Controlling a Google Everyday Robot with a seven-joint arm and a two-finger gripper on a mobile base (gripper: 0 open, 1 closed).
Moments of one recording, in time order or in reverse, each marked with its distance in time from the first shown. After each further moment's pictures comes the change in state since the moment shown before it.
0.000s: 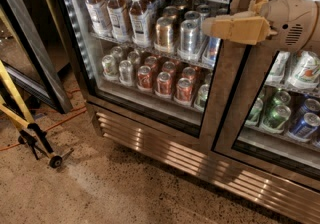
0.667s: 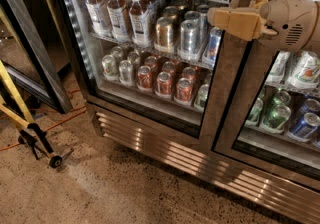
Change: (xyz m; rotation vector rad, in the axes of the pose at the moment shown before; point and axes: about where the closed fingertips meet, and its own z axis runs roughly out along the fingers) arm 0.000 0.000 0.000 0.000 0.000 0.000
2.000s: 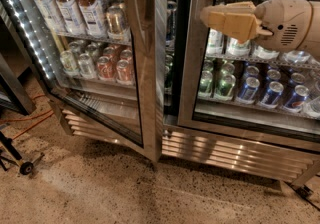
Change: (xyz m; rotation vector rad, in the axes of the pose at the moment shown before) arm 0.000 0.000 0.000 0.000 0.000 0.000
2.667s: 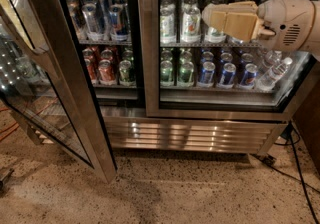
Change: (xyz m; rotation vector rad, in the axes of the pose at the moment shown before) arm 0.000 0.000 0.000 0.000 0.000 0.000
